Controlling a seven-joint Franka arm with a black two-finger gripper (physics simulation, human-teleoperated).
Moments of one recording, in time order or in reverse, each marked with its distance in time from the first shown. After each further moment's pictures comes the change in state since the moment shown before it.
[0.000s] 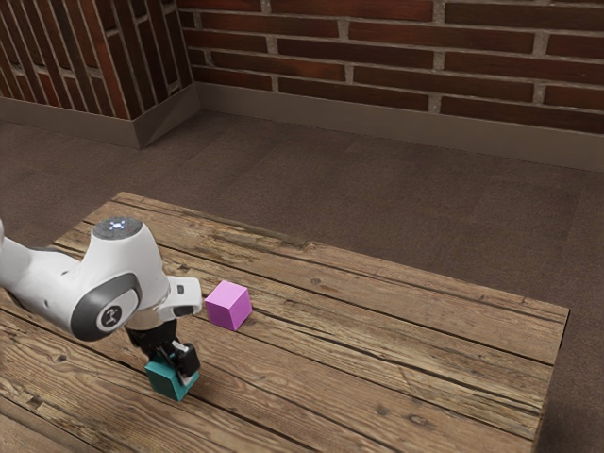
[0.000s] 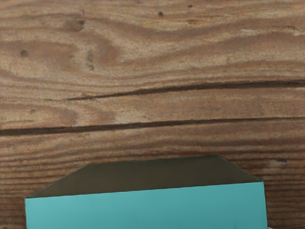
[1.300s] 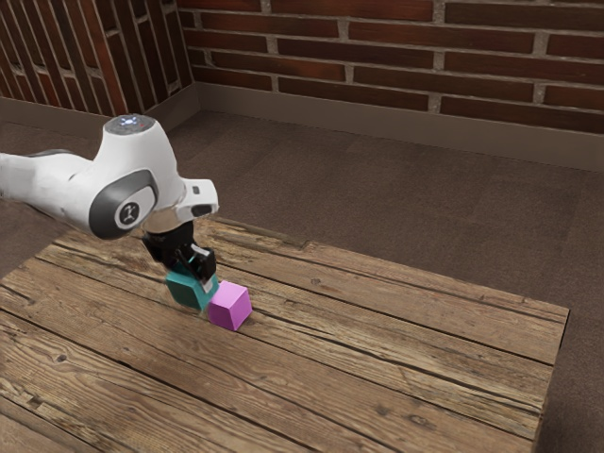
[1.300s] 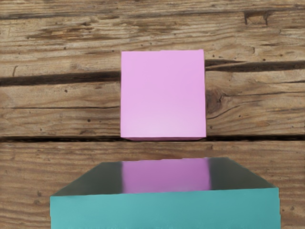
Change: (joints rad) arm 0.001 -0.022 -0.001 0.354 0.013 -0.278 -0.066
